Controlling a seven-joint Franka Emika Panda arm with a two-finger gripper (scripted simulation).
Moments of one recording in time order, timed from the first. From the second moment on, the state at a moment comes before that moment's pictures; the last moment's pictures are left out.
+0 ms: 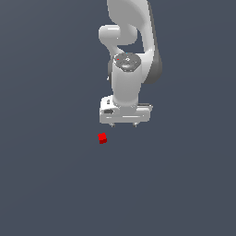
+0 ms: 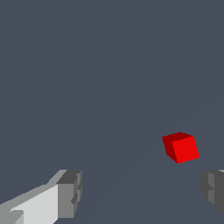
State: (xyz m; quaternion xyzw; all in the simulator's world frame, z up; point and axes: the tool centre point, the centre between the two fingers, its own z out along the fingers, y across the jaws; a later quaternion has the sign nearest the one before) arm -0.003 0.026 0.173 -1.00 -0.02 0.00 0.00
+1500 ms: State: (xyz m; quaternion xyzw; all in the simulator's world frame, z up) arm -0.018 -0.075 0.048 -0.99 -0.13 -0.01 0.00
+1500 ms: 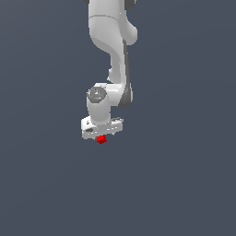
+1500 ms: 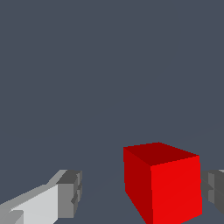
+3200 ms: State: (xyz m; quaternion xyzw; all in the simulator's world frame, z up) arm -0.026 -0.072 0.067 -0.99 -0.15 0.00 0.00
